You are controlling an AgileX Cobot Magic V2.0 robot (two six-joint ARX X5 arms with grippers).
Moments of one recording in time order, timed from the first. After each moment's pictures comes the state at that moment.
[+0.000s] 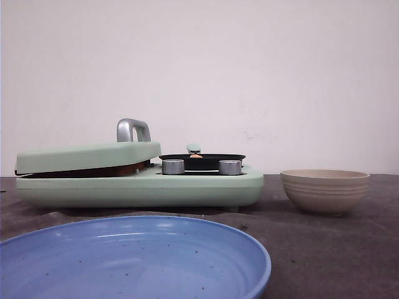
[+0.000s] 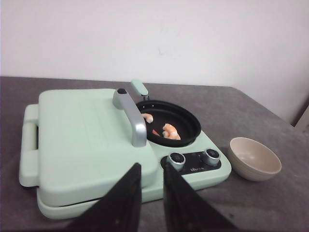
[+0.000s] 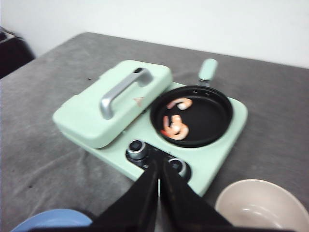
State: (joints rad) left arm -0.21 0.33 0.51 -0.30 0.27 -0.20; right arm 0.40 0.84 0.86 -0.33 -0.28 0.12
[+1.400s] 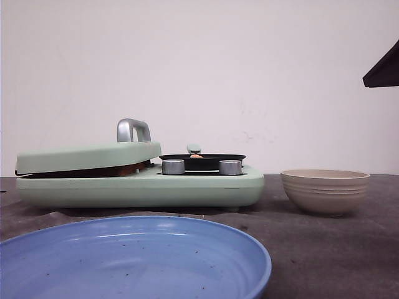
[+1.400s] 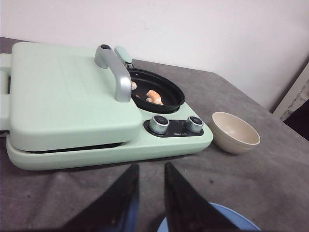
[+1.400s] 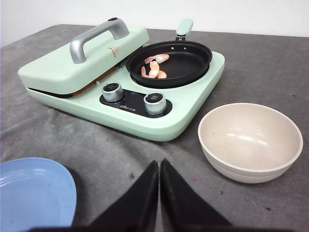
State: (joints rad) left arm -0.25 0.06 0.30 -0.36 0.31 -0.28; right arm 0.58 0.37 0.27 -0.14 0.00 0.19
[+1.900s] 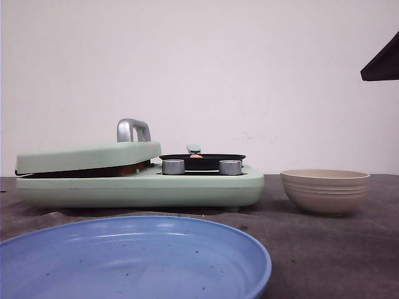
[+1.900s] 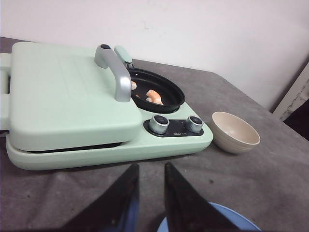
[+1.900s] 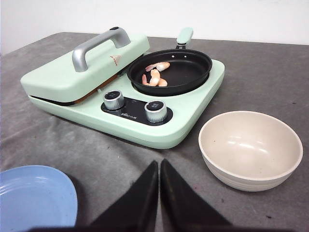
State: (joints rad) left arm -0.25 0.06 0.30 -0.36 0.31 -0.28; right arm 0.58 0.37 0.27 -0.11 0.00 0.19
